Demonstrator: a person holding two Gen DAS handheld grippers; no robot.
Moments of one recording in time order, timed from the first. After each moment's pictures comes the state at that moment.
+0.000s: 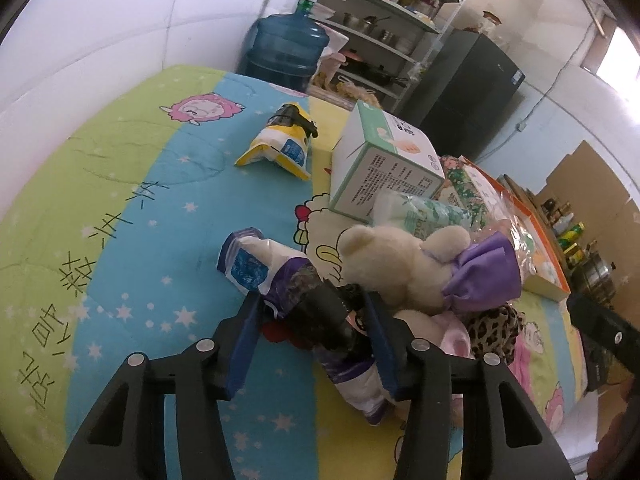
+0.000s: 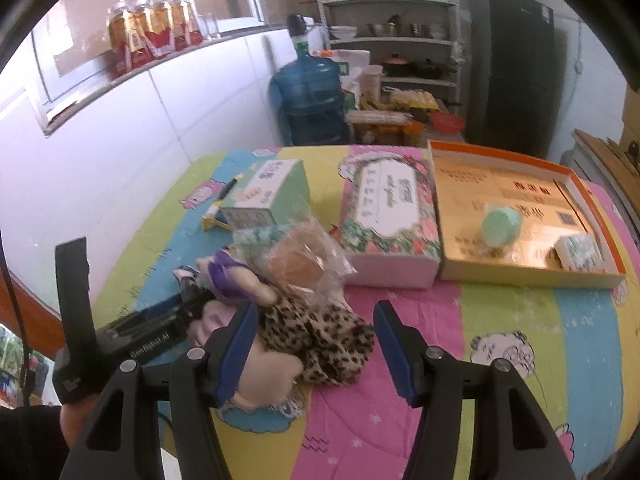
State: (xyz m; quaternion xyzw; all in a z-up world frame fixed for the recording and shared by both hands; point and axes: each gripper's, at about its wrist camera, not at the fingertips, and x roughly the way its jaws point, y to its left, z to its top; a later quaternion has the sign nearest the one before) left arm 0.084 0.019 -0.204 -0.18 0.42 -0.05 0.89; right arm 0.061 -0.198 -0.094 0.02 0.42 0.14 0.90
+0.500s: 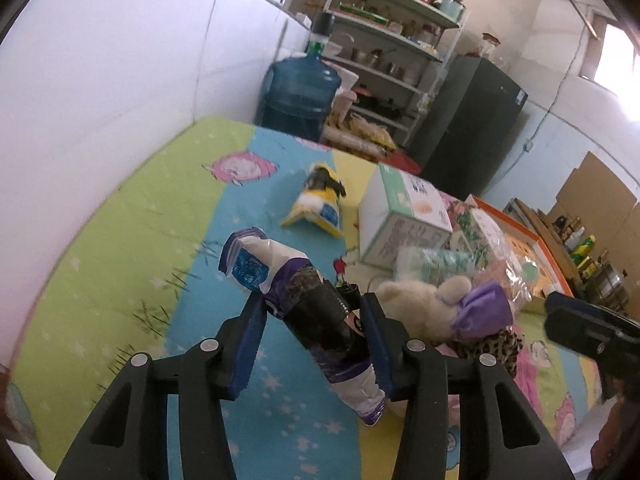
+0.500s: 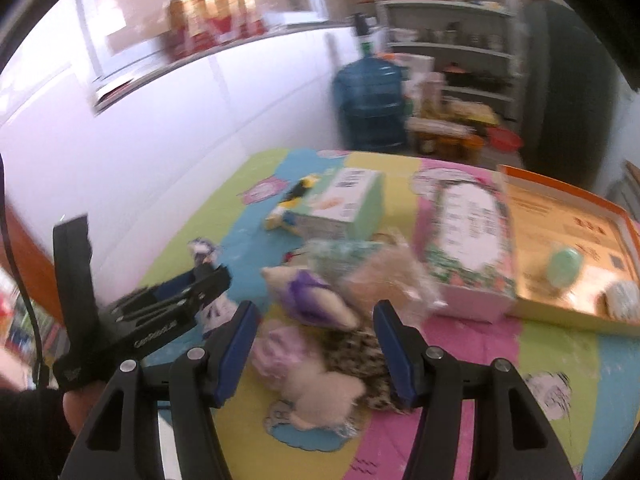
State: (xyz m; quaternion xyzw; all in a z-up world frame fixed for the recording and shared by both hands) left arm 0.067 0.051 -0.165 -0.16 0.36 -0.02 0.92; right arm 0.074 -0.154 -0.087 -0.01 0.41 0.25 0.88
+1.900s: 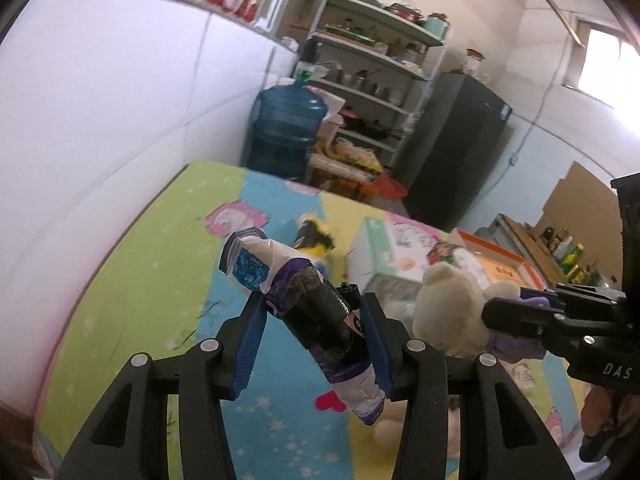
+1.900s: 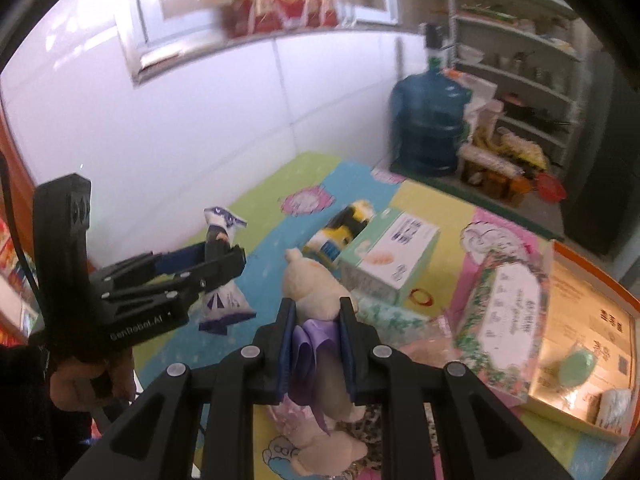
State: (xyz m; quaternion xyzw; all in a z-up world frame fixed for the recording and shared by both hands) left arm 0.077 0.067 -0.121 -0.15 0.32 -0.05 0.93; right arm 0.108 -0.119 -0.056 -0.07 0.39 0.31 0.86
